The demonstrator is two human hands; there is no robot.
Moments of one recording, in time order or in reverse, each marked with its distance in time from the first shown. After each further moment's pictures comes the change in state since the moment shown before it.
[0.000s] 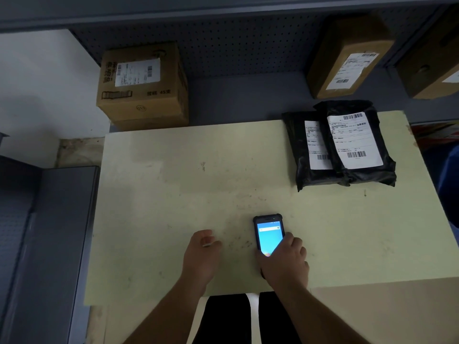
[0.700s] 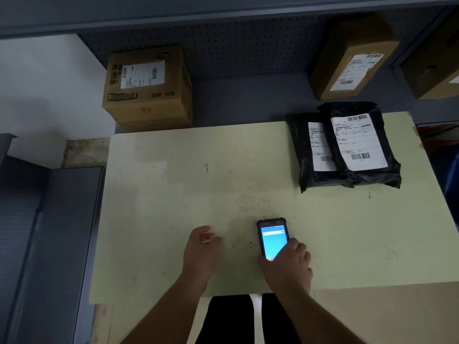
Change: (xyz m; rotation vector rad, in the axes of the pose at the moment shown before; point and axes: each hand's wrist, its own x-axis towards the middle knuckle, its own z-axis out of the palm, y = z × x) left_hand 0.004 0.006 -0.004 -0.080 0.035 0.000; right_hand -0.003 0.004 0.008 0.013 0.020 0.029
